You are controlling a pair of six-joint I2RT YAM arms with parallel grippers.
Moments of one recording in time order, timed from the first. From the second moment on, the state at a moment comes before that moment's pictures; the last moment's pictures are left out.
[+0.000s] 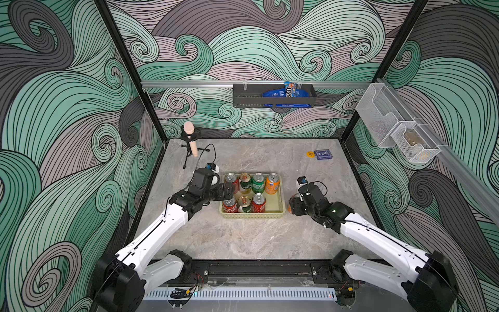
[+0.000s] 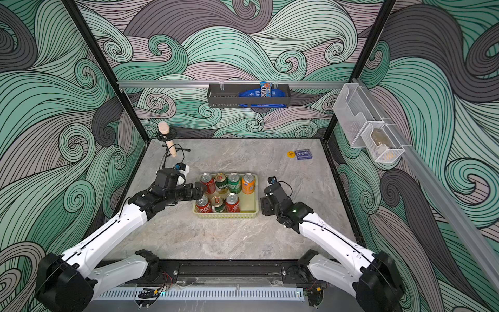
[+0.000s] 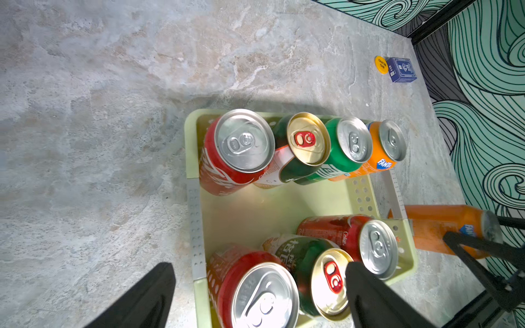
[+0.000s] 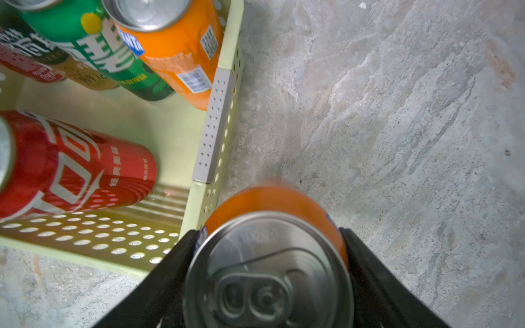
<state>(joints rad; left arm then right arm) -0.42 1.07 0.81 -0.47 0.10 -0.45 0.64 1.04 0.67 -0.56 0.28 0.40</state>
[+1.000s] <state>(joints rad) -0.42 1.03 0.81 -0.46 0.04 -0.45 0.67 1.09 0.61 -0.44 0.26 0.48</state>
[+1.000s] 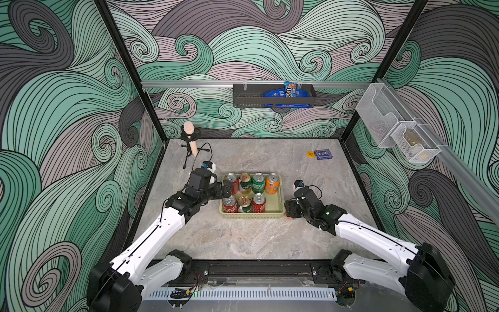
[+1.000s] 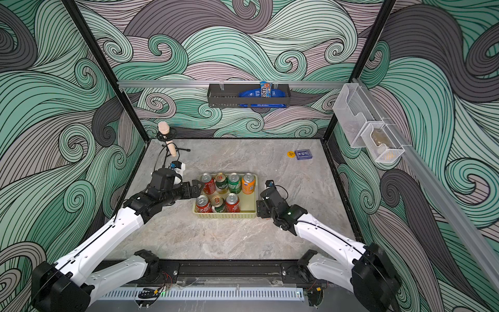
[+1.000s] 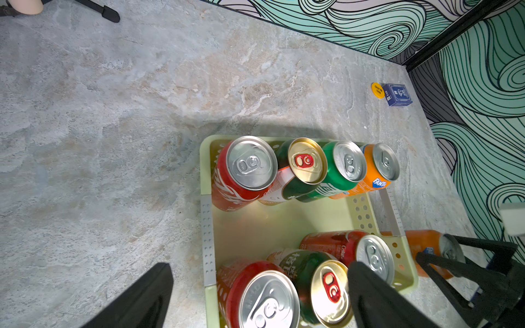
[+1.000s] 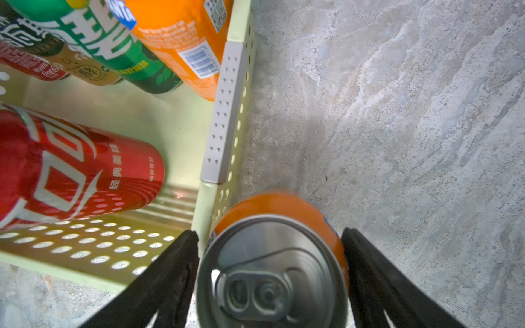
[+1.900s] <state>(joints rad) -0.42 0.96 0.80 -0.45 0.04 -0.45 0.63 0.98 0.75 -0.43 0.22 0.44</state>
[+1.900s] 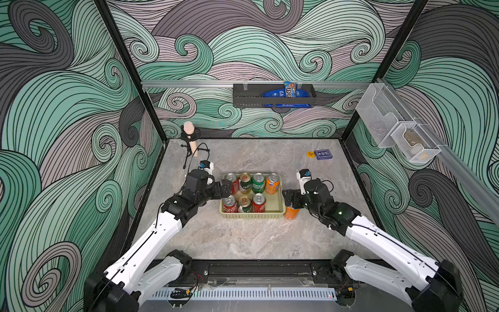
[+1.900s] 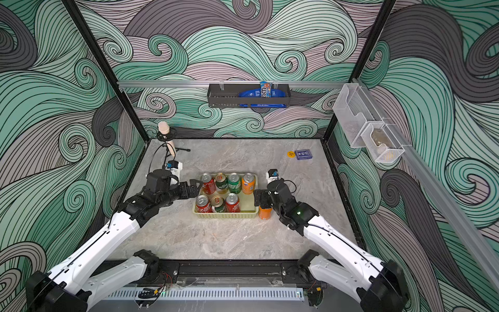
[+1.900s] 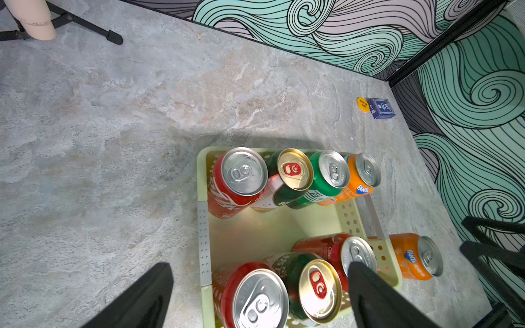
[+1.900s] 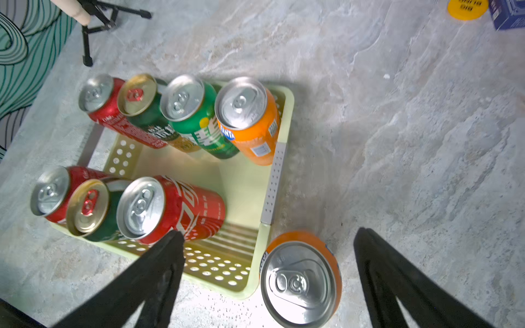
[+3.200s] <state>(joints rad) -0.35 1.05 0.80 -0.34 0.09 -0.46 0.52 1.51 1.10 -0.45 0.02 0.20</state>
